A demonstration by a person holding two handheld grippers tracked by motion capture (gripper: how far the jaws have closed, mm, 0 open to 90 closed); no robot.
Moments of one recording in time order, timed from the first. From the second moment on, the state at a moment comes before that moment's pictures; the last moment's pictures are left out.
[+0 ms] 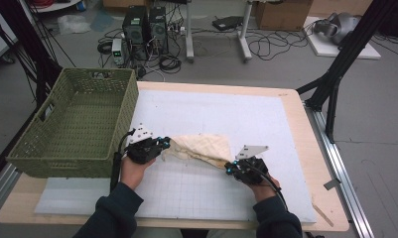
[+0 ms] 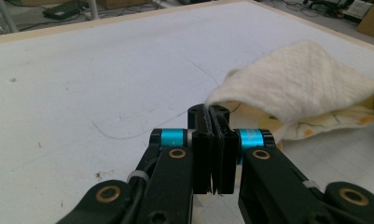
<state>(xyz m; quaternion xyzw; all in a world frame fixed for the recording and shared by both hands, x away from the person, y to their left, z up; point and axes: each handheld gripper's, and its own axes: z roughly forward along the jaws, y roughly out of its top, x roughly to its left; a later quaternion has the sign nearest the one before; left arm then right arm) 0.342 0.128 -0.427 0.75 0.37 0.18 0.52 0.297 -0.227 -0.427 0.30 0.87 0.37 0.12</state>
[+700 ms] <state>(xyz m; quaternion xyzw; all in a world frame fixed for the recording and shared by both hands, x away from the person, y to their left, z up) 0.372 0.094 -0.427 0.75 0.37 0.18 0.51 0.277 -0.248 -0.402 0.28 0.86 0.40 0.16</state>
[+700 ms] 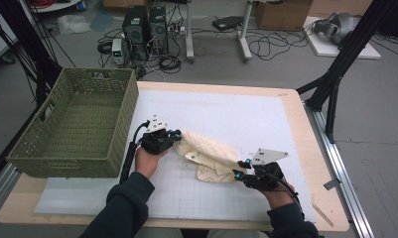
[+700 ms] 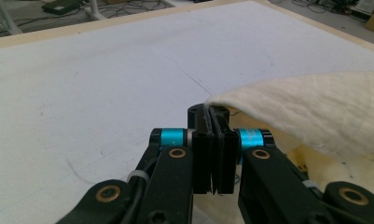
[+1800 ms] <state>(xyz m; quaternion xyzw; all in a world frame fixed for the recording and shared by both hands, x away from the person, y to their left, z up) 0.370 0.100 -0.423 0.75 0.38 0.18 0.51 0.381 -0.267 -0.404 0.45 0.78 0.34 0.28</state>
